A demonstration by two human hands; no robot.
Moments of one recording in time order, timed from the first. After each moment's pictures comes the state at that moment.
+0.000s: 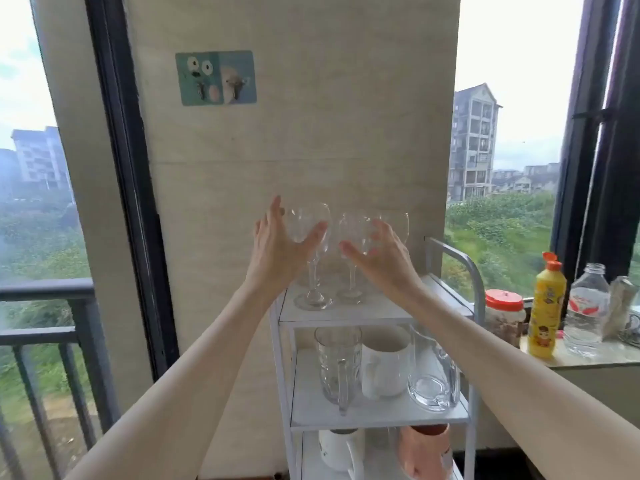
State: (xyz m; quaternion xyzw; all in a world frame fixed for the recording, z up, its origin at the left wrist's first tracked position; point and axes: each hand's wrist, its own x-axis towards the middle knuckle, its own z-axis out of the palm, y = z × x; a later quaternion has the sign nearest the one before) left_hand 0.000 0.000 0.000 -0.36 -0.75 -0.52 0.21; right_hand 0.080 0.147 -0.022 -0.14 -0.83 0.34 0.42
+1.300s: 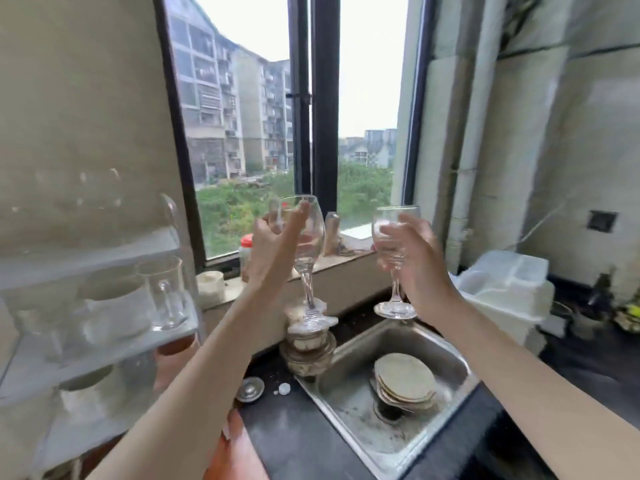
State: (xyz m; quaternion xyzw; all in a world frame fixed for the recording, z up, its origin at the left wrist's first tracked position) left_hand 0.360 0.146 -0.047 -0.46 -0.49 -0.71 -0.22; right_hand 0.528 0.206 -0.060 -0.23 -0.56 0.55 0.58
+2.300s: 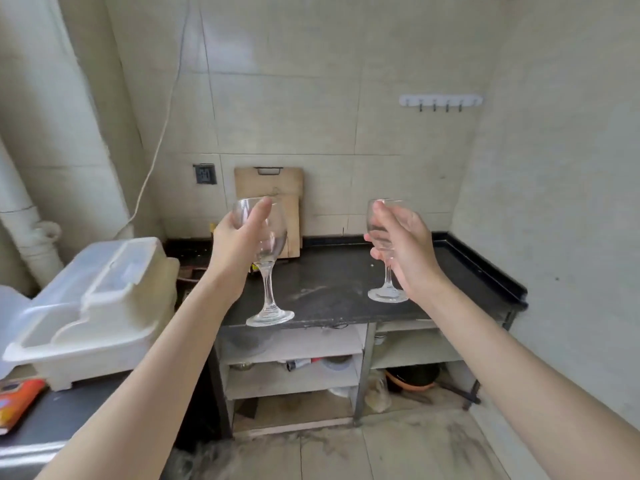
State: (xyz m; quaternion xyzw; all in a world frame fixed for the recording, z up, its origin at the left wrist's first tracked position) left_hand 0.999 0.500 -0.119 -0.62 -0.28 -0.48 -0.56; right_hand 1.174 0.363 -0.117 -0.54 -0.32 0.22 0.75
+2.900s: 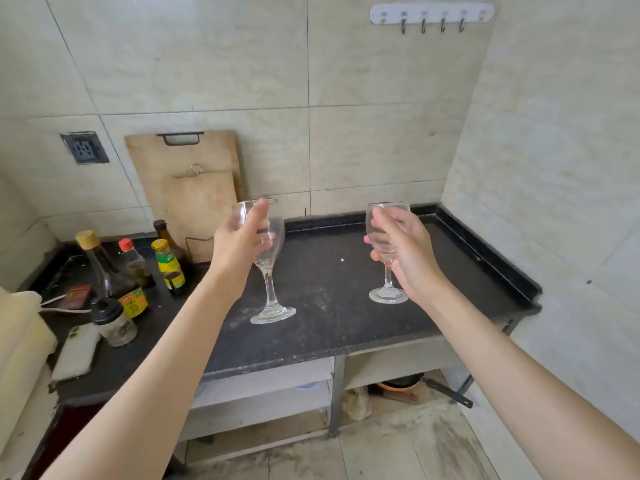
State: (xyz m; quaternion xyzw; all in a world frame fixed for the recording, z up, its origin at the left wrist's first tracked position) left_hand 1.308 0.664 -0.200 -0.57 -0.33 -0.40 -0.64; right_hand 1.469 0.499 -0.201 -0.58 -0.25 0.24 0.74
